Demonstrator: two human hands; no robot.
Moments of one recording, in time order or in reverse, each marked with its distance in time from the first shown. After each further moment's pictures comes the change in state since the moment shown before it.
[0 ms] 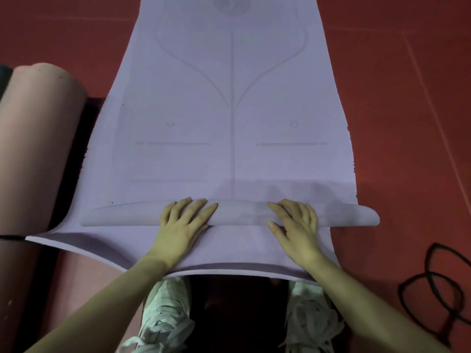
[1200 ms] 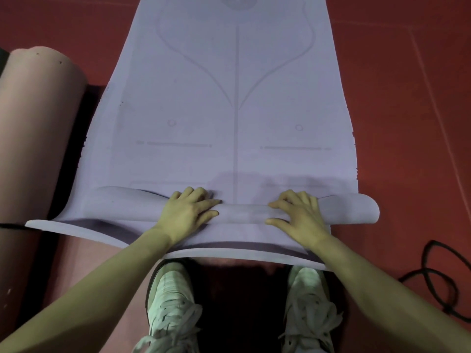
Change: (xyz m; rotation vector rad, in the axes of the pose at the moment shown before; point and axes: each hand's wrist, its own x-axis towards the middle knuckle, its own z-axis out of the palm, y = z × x) left_hand 0.027 -0.009 -0.005 -0.220 -0.094 0.061; right_hand 0.025 0.002 -0.023 0.042 -0.251 -0.081
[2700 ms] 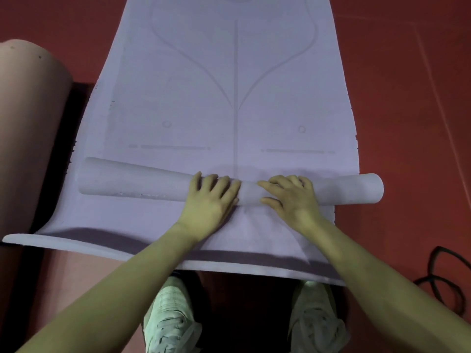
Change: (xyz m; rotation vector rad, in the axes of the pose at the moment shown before) left_hand 0.048 0.021 0.025 0.291 0.159 0.096; right_hand 0.054 -0.018 -0.016 -0.208 -0.129 -0.033
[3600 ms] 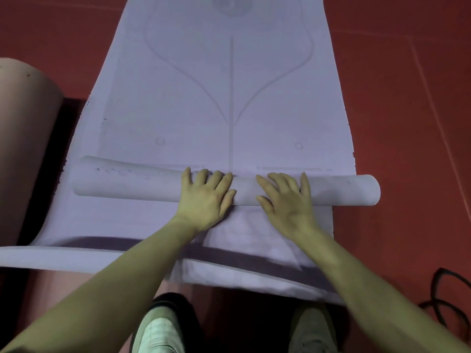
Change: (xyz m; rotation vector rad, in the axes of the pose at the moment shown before) left_hand 0.051 -0.019 0.006 0.036 -0.199 -0.129; right_hand 0.033 0.000 -0.008 -0.083 0.075 0.107
